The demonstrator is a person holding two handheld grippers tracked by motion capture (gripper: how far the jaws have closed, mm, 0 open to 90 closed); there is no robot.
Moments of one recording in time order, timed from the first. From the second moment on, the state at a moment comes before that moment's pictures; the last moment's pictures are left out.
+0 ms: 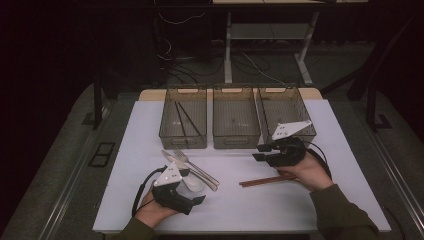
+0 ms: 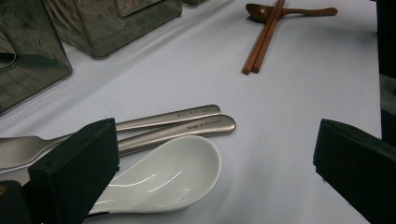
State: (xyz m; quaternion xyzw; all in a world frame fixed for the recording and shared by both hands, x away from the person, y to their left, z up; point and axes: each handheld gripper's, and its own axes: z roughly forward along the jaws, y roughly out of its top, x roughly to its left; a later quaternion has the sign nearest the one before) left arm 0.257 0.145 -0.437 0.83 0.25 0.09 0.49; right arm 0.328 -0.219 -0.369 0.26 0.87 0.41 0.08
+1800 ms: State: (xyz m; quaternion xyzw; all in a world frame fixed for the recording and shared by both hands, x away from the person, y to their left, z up) left arm 0.256 0.143 -0.437 0.83 0.25 0.09 0.49; right arm 0.317 -0.276 -0.426 0.18 0.95 0.25 0.06
